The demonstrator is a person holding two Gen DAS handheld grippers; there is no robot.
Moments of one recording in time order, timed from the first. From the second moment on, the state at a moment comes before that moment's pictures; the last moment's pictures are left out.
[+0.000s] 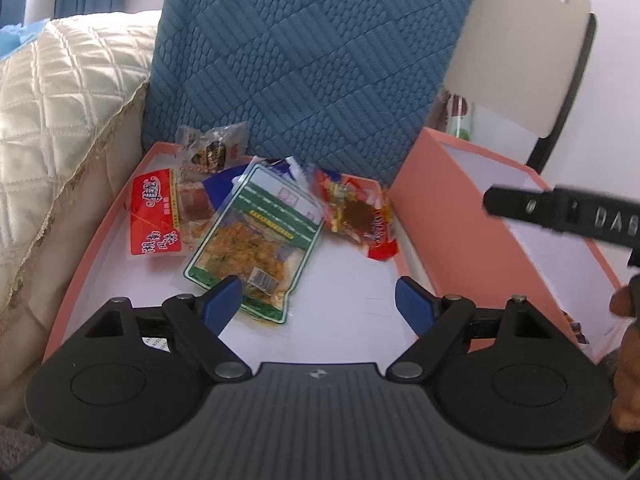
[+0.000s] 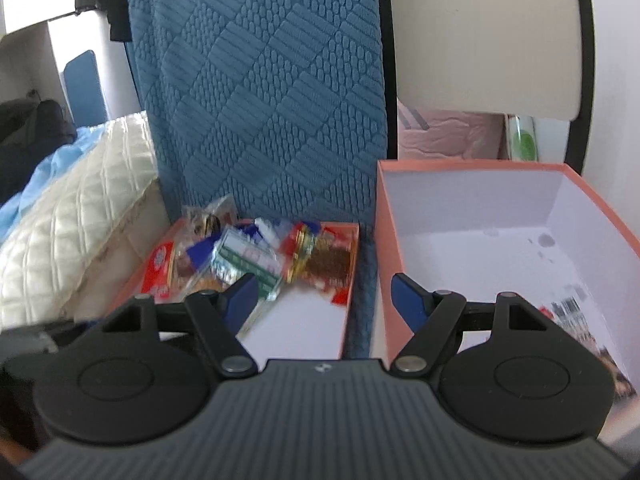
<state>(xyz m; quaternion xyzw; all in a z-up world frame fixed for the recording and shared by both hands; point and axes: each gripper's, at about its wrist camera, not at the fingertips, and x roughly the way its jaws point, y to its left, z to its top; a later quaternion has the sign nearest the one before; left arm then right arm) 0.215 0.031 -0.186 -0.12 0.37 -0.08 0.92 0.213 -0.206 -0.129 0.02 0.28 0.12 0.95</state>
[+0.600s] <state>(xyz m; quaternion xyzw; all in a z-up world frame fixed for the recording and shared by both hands) 0.297 0.030 -0.216 -0.07 0.43 -0.08 0.89 0.327 -0.179 -0.139 0.01 0.34 0.21 0.92</state>
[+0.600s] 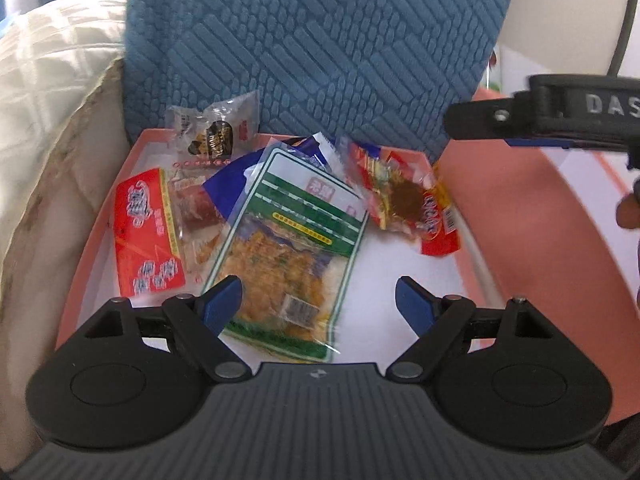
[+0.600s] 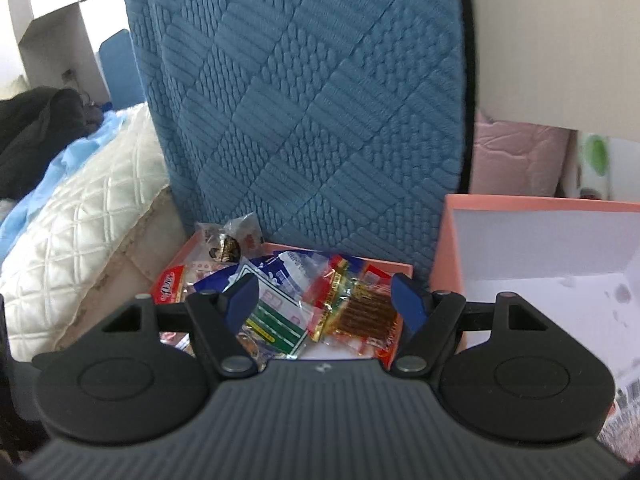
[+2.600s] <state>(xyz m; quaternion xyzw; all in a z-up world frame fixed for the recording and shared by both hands) 0.331 0.026 -0.264 0.00 0.49 -0.02 0.87 0.393 -0.134 -0.202 -0.11 0.41 0.13 0.90</state>
